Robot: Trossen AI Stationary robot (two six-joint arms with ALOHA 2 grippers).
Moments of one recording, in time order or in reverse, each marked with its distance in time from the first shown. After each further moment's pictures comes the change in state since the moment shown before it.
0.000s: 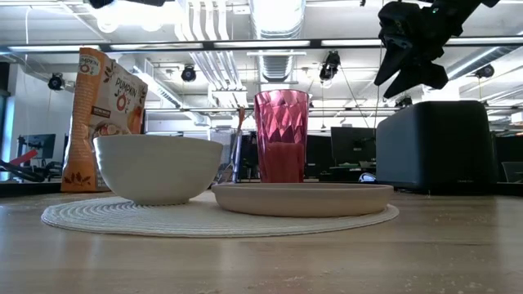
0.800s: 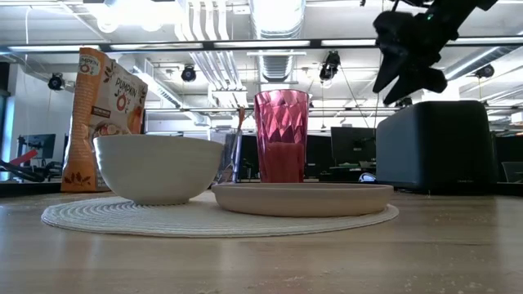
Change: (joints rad) left arm -0.011 0.118 0.061 0.120 0.358 0.298; right arm -0.005 0.035 0.000 -0.003 0.006 0.019
